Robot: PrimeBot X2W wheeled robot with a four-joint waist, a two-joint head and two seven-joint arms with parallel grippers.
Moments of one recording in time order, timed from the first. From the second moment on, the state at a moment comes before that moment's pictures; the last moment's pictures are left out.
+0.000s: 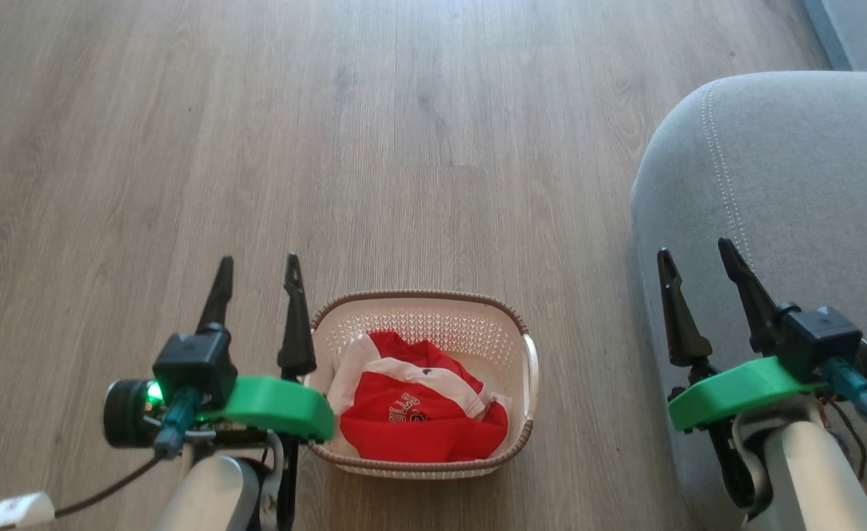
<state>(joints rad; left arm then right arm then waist) -0.15 0.20 -0.44 -0.05 -0.36 0.46 -0.20 -0.12 -0.08 0.03 0.14 0.18 0.13 -0.20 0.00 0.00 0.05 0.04</state>
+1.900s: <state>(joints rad) -0.64 0.16 -0.56 0.78 0.11 -0.13 -0.25 -0.29 -0.06 0.04 0.28 0.18 0.13 -0.25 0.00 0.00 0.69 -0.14</state>
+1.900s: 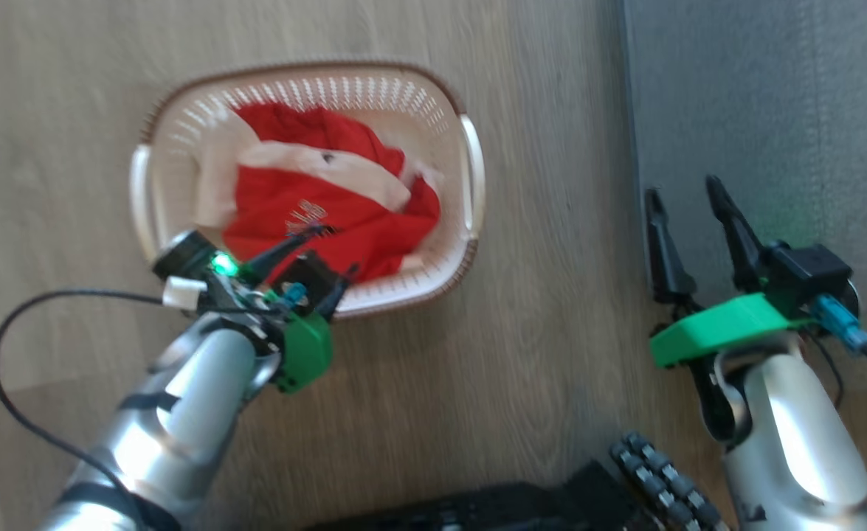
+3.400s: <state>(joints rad) -1.05 0.25 -0.82 1.30 0.08 -0.13 -0.03 -0.34 -0.03 0.22 0.20 0.31 0.14 -0.26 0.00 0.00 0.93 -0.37</state>
